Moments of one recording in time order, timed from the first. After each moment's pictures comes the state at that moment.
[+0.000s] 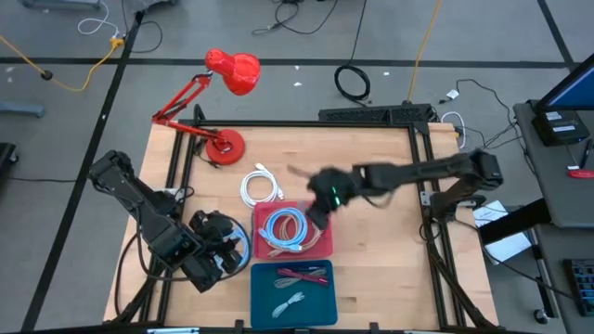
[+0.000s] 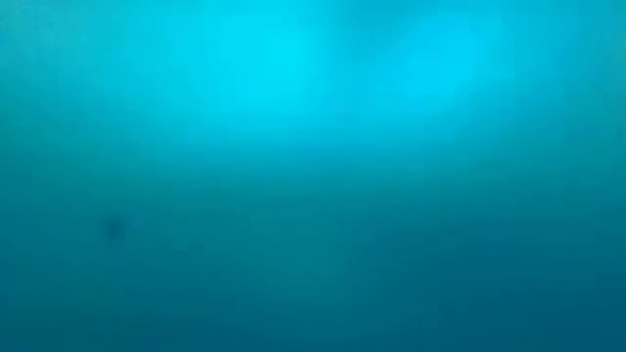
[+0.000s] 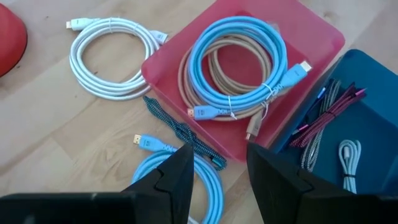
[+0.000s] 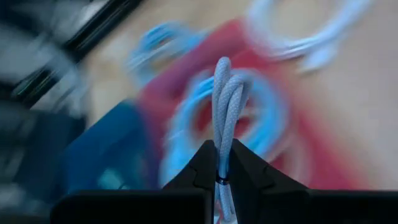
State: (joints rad) left arm -0.74 1.48 1.36 -1.28 -0.59 -1.50; right arm 0.02 1.59 1.27 -0.45 -0.17 0.64
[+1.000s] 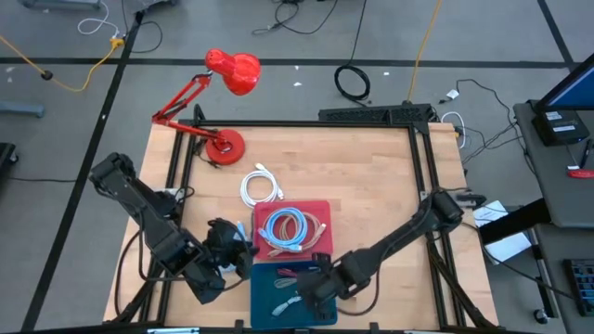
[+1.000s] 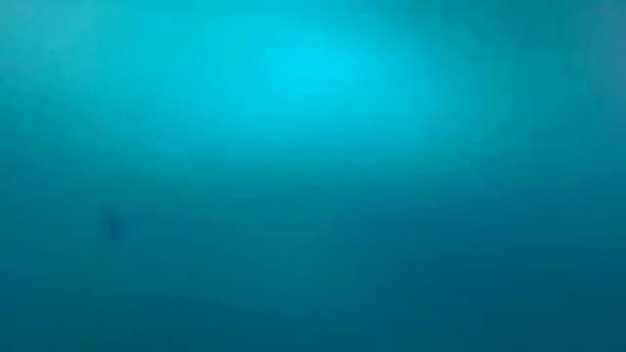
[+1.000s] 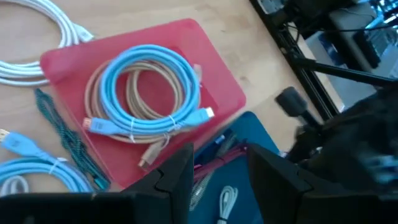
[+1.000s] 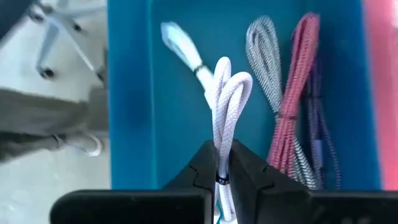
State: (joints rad) left arm -0.76 1.51 1.36 -0.92 -0.75 -1.70; right arm 0.56 2.05 1.76 -0.78 0.03 0.59
